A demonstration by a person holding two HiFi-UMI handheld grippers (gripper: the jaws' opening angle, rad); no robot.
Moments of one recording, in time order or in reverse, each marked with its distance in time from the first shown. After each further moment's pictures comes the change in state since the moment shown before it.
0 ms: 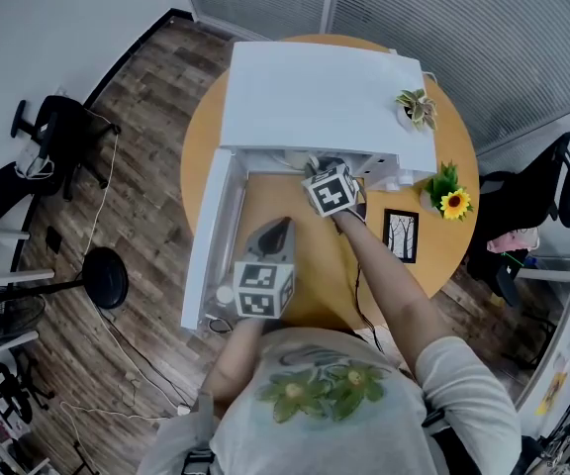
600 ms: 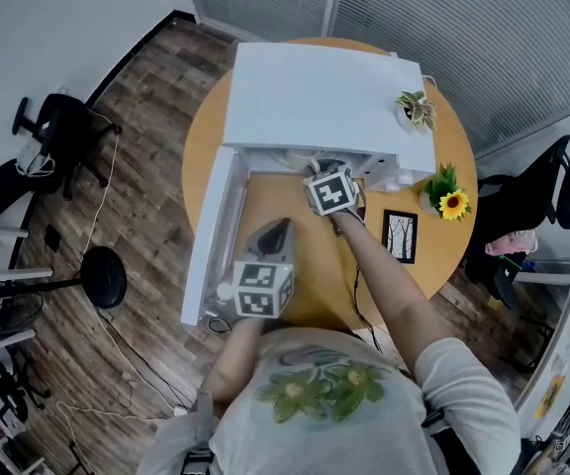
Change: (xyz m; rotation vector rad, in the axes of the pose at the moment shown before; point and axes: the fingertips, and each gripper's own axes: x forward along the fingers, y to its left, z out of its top) left arm -0.009 0.001 -0.001 -0.008 -0.008 -0.001; right arm -0.007 0.005 0.000 0.076 0.017 -0.006
